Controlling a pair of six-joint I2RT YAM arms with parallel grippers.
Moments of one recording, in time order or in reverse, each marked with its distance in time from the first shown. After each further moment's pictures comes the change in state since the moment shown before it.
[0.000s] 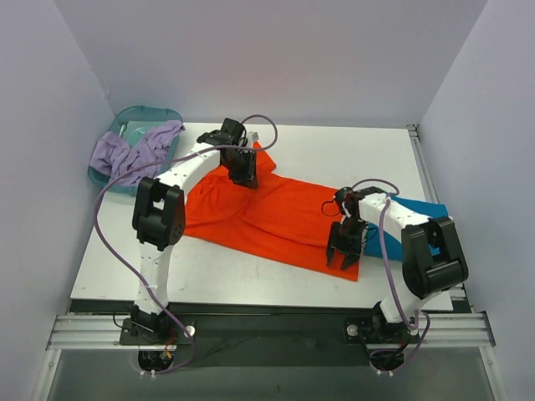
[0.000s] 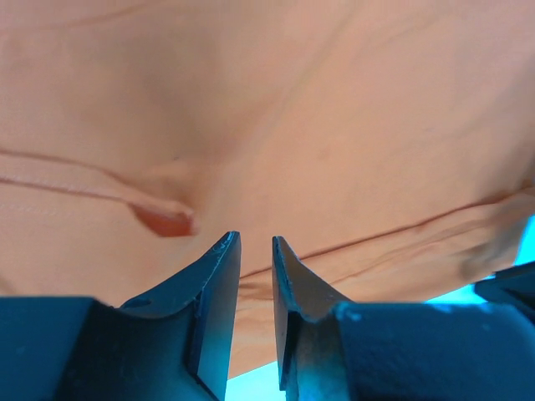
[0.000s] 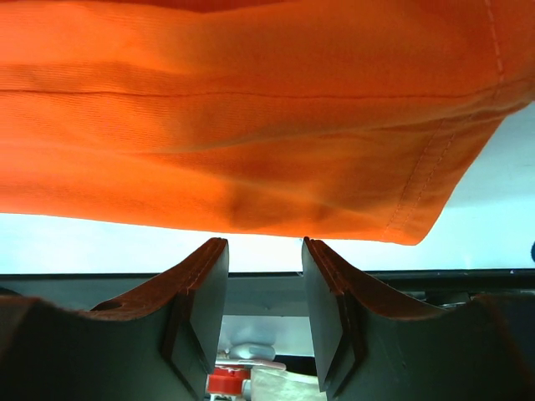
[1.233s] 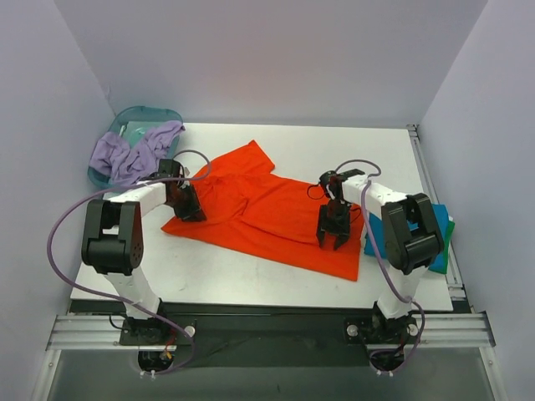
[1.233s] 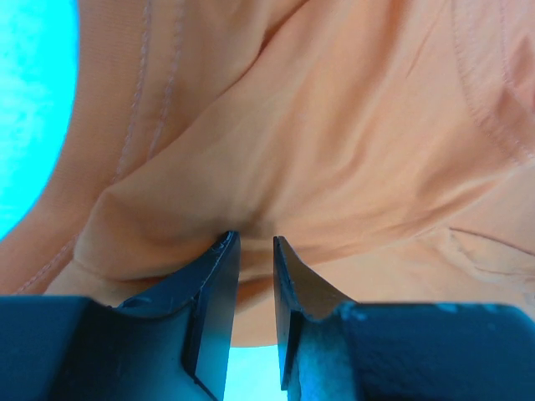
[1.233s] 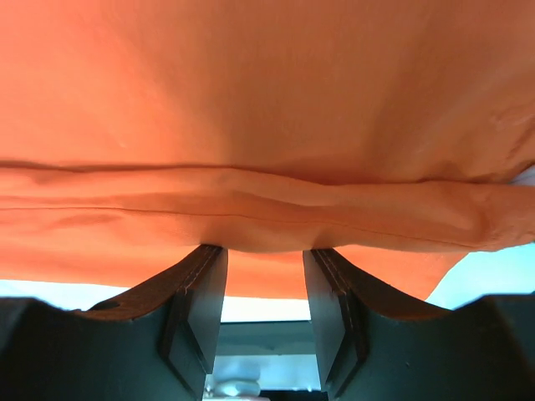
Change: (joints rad) left arm 0.335 -0.371 -0.766 0.320 -0.052 -0.151; right arm 0.040 0.233 0.260 -0.001 0.095 -0.048
